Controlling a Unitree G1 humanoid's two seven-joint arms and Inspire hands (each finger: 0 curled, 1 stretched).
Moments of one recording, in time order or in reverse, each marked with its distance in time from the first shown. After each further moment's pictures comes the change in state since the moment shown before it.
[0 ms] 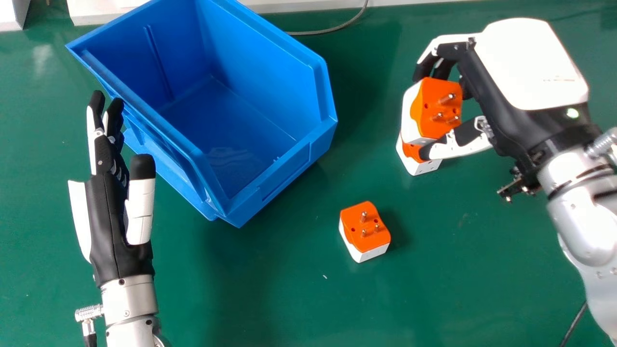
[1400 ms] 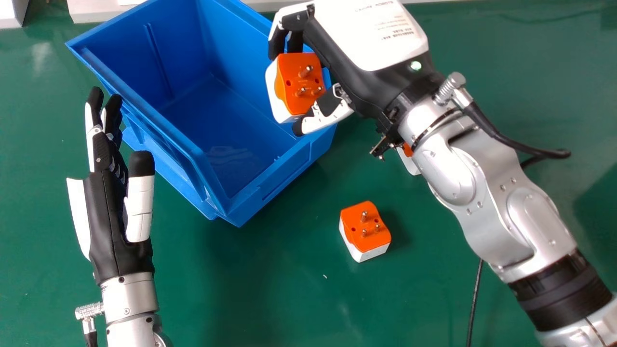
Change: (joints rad) left arm -0.002 -0.002 -0.002 -0.003 -0.002 0.001 0.006; right arm -0.390 0.256 0.227 0.346 -0.028 -0.113 -0.028
